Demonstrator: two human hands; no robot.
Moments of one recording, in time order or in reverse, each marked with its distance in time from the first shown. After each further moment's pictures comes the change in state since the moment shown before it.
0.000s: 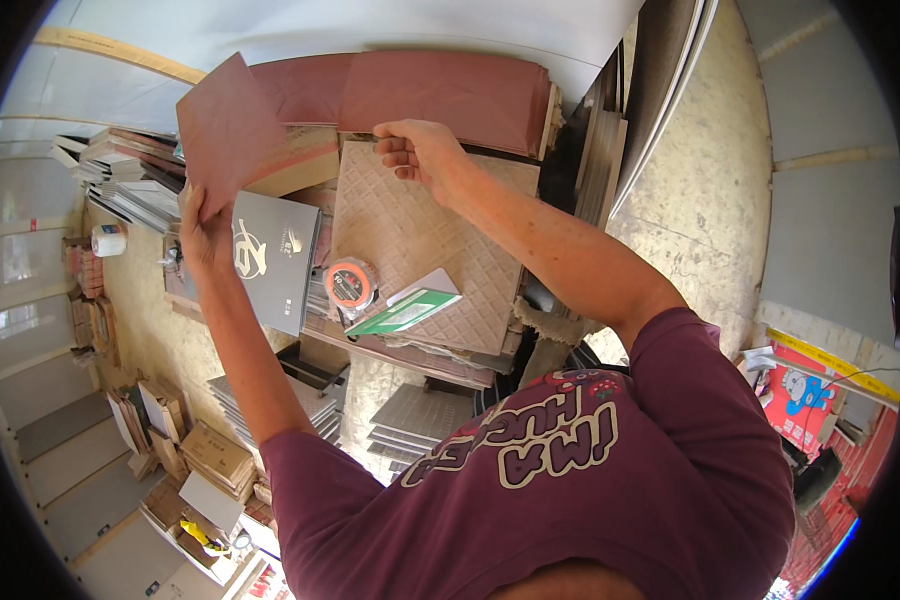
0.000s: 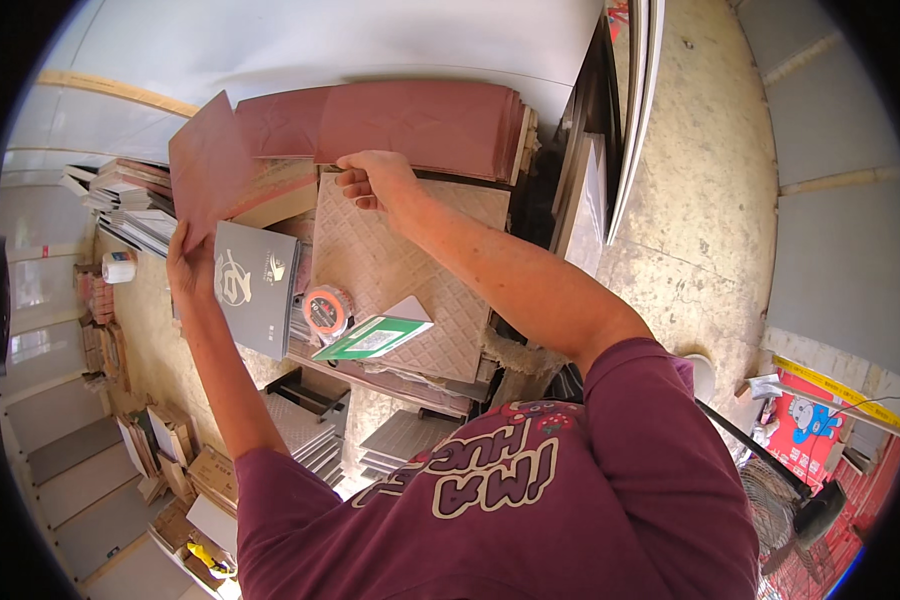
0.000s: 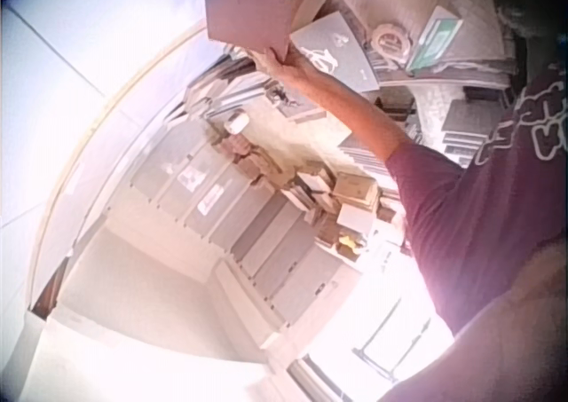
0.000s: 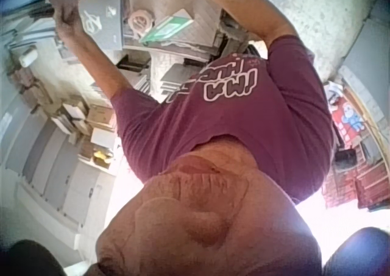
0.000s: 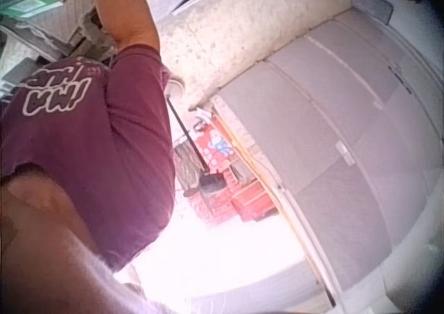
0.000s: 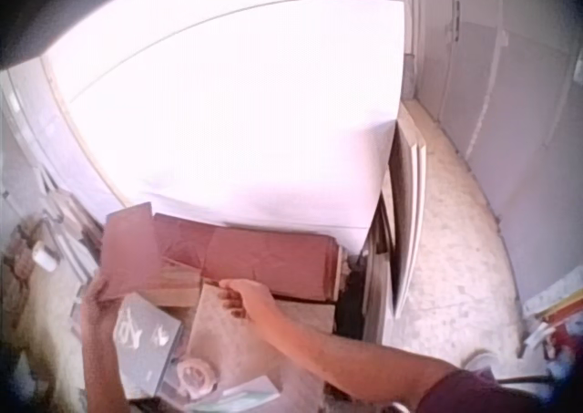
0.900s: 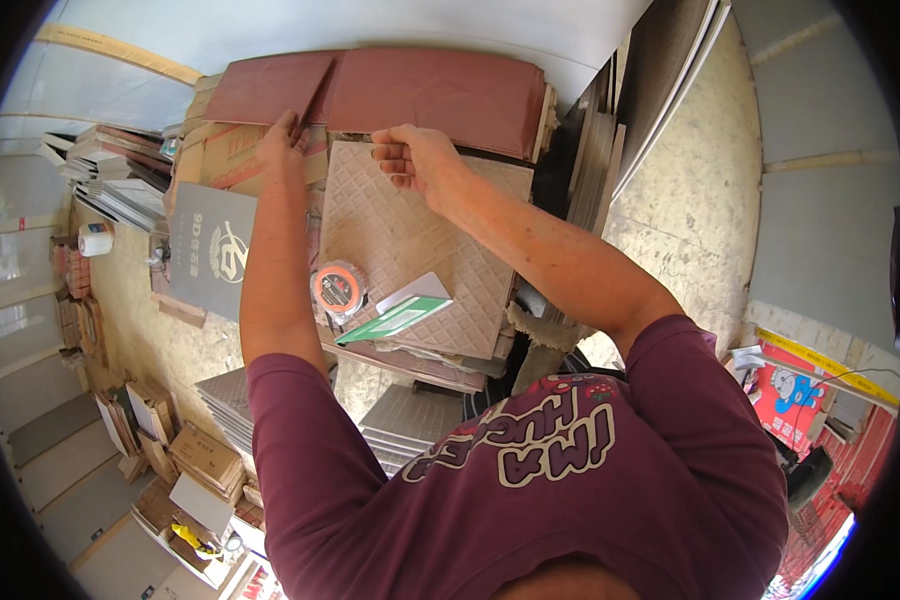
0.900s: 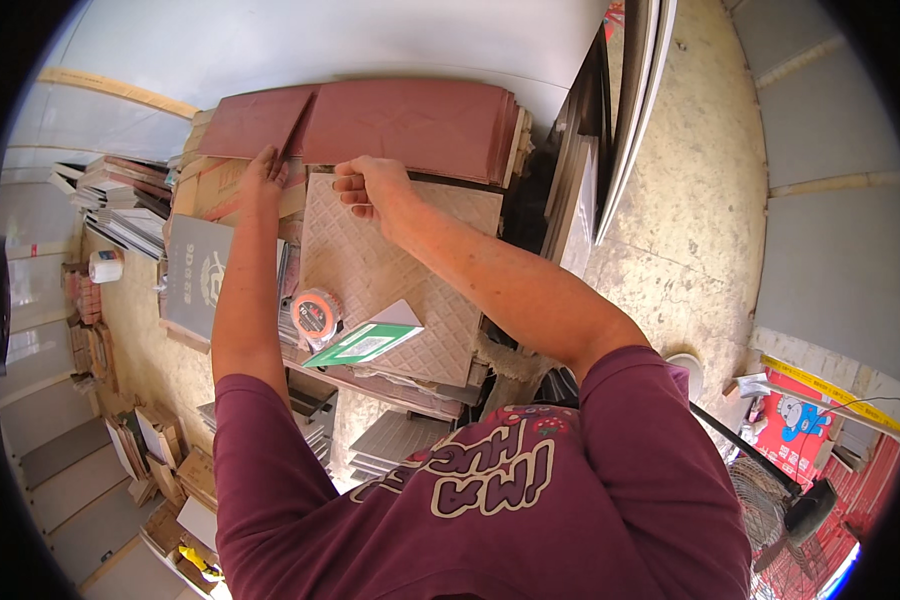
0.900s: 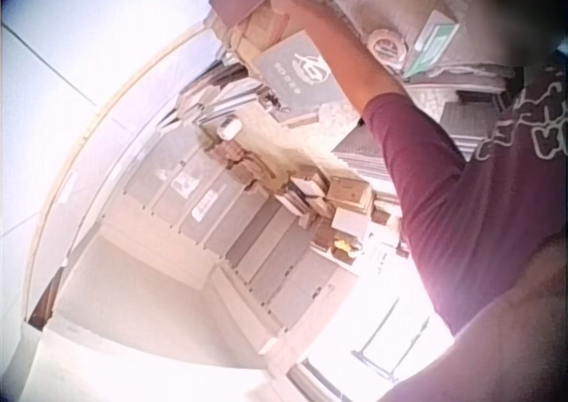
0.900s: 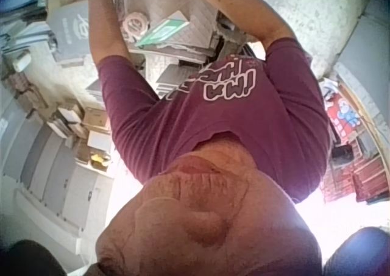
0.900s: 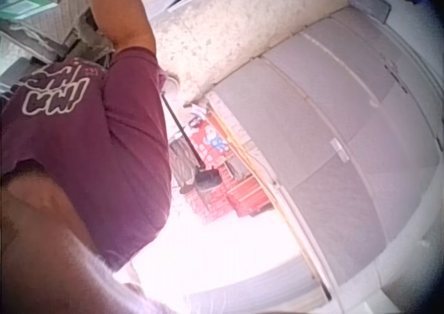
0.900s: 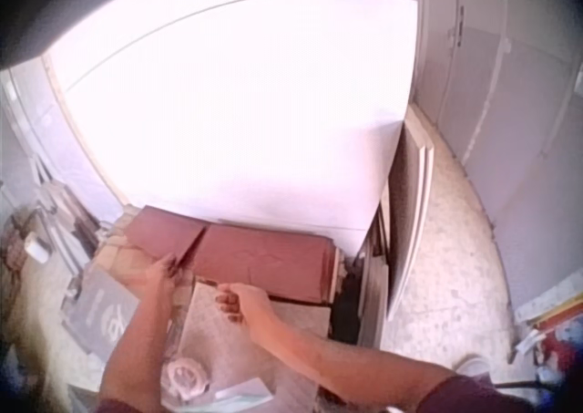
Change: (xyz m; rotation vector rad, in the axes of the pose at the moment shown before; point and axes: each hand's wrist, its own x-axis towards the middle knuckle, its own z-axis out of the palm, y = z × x) left_hand 0.114 -0.164 0.022 0.156 0.206 -0.210; right_hand 0.003 0.007 -0.002 0.003 0.112 0.076
